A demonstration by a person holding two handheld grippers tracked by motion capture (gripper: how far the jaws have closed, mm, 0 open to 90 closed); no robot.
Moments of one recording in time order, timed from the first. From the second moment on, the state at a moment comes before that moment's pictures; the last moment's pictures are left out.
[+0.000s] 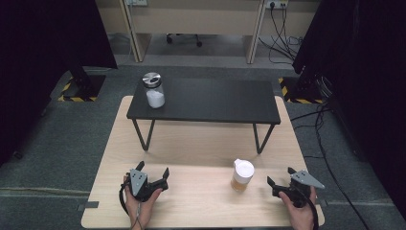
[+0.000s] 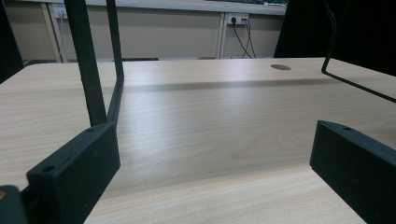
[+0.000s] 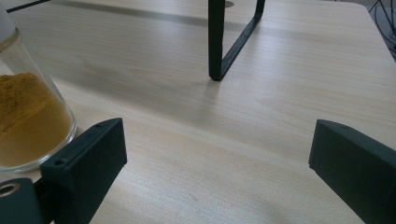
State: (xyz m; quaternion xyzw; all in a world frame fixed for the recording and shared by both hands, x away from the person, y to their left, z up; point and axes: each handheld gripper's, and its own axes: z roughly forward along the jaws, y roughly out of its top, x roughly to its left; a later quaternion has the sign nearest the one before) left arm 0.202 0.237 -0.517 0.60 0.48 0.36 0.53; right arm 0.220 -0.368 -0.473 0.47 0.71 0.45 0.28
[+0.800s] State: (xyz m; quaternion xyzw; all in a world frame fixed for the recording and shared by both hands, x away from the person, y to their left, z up) left arm 0.202 0.237 -0.517 0.60 0.48 0.36 0.53; right arm 0.222 -0.396 -0.474 0.40 0.73 0.51 0.23
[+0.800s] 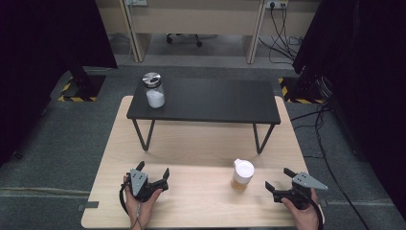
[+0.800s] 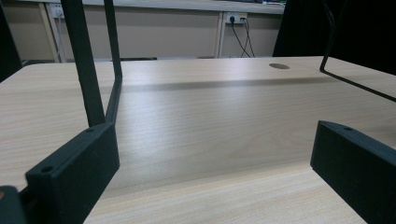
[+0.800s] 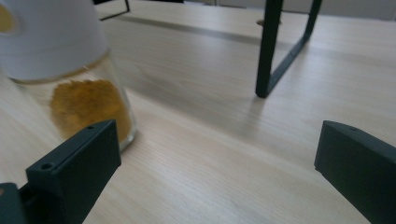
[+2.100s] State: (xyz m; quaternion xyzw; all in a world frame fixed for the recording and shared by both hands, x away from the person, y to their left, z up) left arm 0.203 0.239 -0.517 0.60 0.48 0.36 0.53; right arm 0.268 -0.338 -0.480 0.25 0.80 0.52 0.18
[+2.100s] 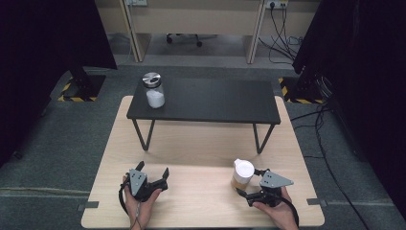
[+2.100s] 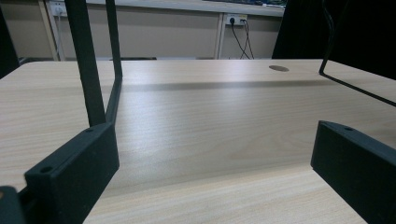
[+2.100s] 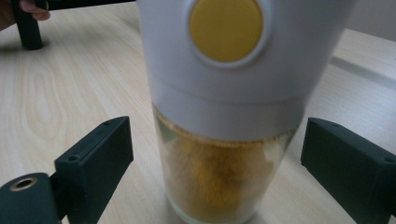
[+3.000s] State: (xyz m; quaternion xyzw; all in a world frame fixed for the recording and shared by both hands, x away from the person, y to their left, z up) left arm 0.203 0.239 -0.517 0.60 0.48 0.36 0.53; right arm 0.277 -0.336 -0.489 0.24 0.78 0.55 0.18
